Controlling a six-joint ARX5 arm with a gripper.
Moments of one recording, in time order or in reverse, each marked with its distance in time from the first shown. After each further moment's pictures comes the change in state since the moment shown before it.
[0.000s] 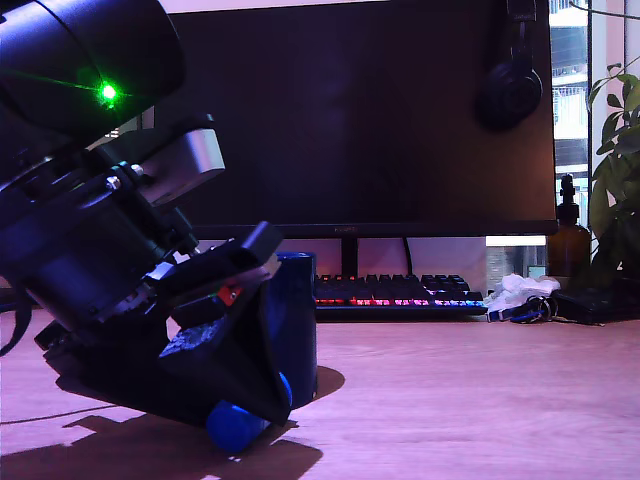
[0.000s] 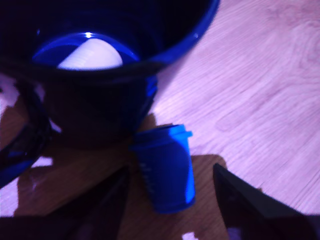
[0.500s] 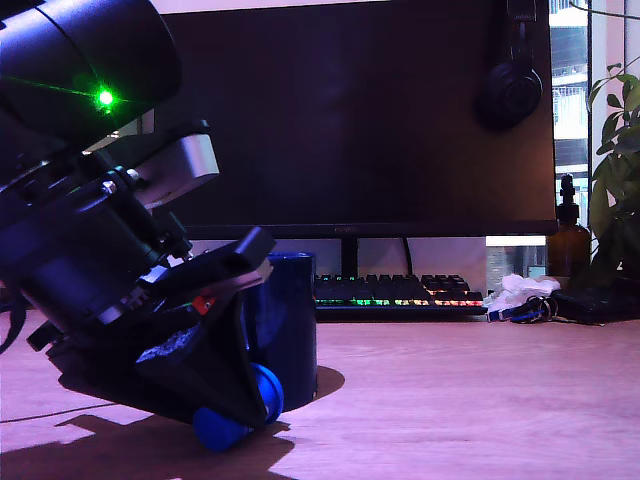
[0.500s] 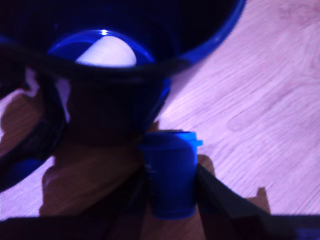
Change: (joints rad) arm 0.011 0.000 0.000 -0.009 0.000 0.002
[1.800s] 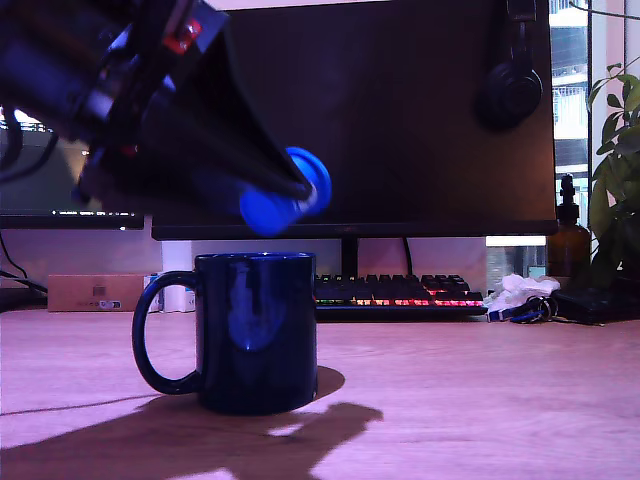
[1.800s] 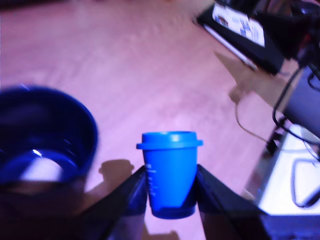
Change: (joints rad) arm 0.041 -0.325 0.027 0.011 0.172 0.113
